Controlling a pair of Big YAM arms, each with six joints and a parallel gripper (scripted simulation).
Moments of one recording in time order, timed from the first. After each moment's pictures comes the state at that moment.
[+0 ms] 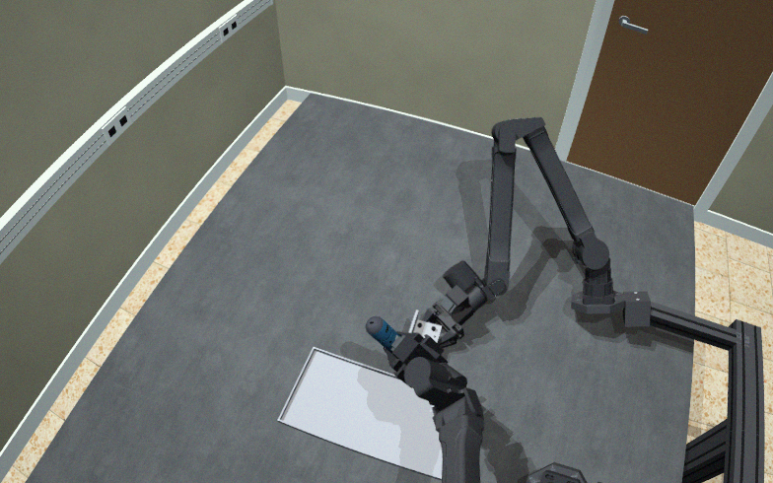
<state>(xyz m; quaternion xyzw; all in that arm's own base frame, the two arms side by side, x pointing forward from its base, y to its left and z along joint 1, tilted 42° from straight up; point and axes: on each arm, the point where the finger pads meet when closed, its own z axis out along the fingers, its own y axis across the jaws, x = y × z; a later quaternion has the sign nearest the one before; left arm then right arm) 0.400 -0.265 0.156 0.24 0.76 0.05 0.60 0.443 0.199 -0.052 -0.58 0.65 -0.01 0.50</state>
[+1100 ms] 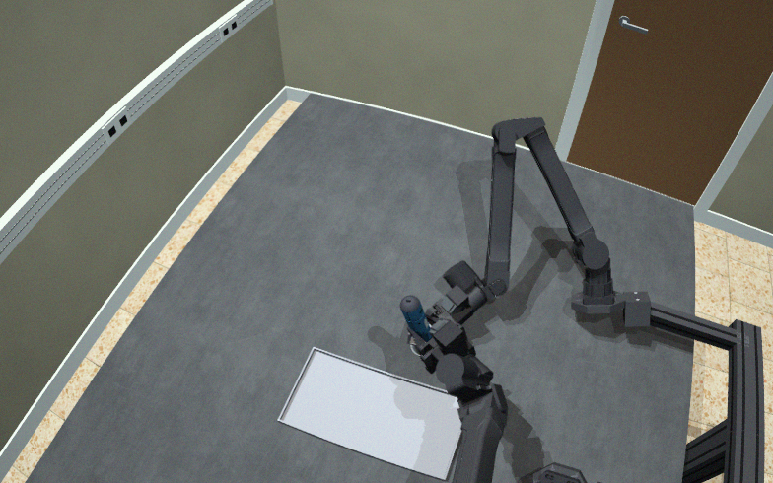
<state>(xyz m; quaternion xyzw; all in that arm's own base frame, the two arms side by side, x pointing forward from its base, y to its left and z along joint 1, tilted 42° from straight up) 0.359 -0.314 0.144 0.34 0.69 0.05 0.64 0.443 0.199 -0.052 -0.58 0.65 -0.01 0.50</state>
